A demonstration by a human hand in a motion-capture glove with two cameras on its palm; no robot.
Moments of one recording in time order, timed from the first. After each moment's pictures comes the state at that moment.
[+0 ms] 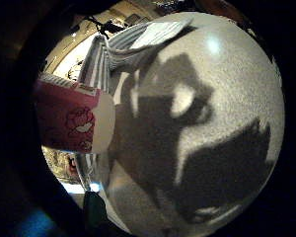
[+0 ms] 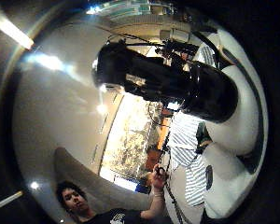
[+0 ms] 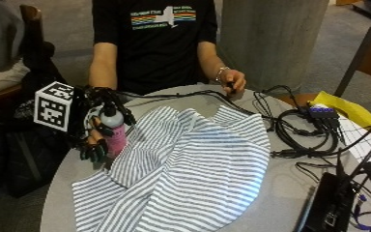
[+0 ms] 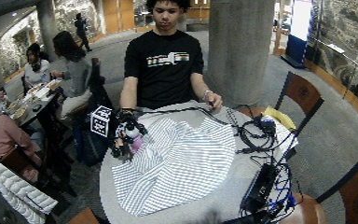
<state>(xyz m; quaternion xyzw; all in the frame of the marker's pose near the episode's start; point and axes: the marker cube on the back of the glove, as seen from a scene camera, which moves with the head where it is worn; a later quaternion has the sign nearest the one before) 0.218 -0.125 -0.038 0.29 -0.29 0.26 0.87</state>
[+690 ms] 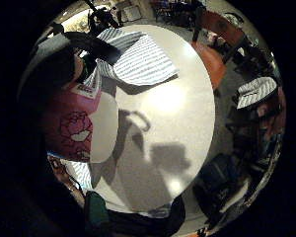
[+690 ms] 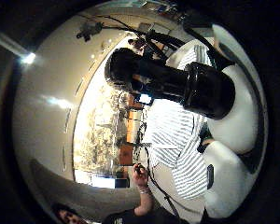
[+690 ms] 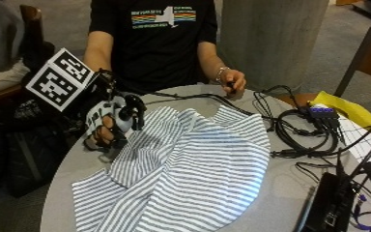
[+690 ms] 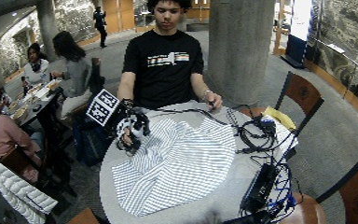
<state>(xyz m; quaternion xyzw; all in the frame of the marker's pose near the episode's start) 0.199 -0.166 -0.078 0.13 -0.09 0.32 0.93</state>
